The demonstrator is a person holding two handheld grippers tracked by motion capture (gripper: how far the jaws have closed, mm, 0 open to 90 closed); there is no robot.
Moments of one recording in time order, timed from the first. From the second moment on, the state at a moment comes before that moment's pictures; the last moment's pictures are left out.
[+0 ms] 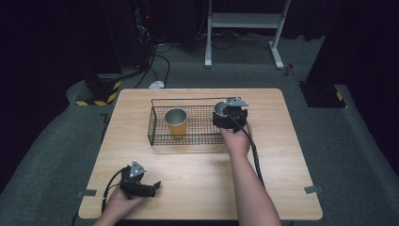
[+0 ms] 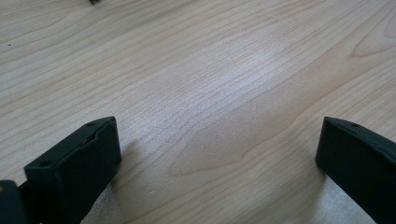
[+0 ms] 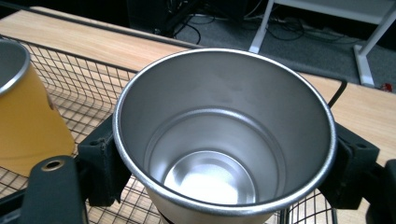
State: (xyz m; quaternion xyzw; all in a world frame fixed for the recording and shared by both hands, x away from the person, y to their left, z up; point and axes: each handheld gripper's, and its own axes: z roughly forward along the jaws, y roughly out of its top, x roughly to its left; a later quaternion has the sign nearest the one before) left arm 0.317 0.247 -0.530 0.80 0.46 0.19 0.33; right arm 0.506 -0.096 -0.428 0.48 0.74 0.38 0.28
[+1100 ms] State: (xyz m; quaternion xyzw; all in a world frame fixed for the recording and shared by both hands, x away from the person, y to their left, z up) left arm 0.317 0.247 -0.530 0.81 0.45 0.19 0.33; right arm 0.524 -0.087 -0.465 0.51 0.76 0.32 0.23
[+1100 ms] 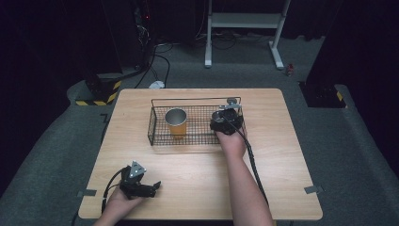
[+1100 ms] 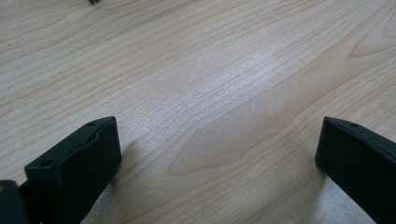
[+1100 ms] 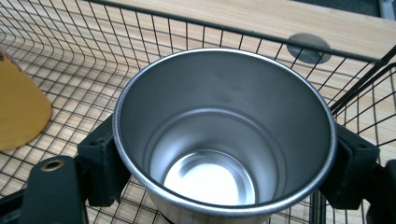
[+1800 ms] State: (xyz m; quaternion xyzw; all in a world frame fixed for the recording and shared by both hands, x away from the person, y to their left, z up) left arm 0.317 0.247 -0.530 0.81 0.45 0.19 0.33; right arm 0.519 -0.087 -0.461 0.51 0.76 0.34 0.22
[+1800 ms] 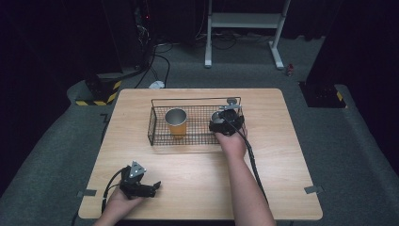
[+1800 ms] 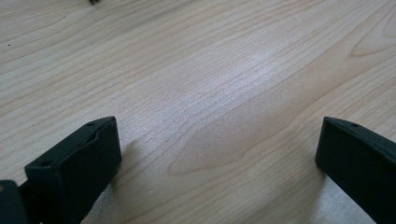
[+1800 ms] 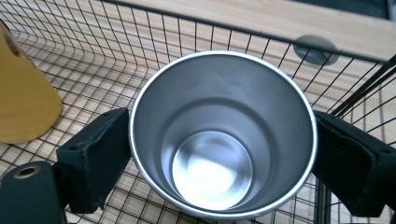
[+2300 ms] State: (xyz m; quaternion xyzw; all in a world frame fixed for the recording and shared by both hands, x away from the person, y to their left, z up) left arm 0.316 0.247 -0.530 0.81 0.46 0.19 0.33; right arm 0.490 -0.103 -0.445 0.49 0.75 0.36 0.25
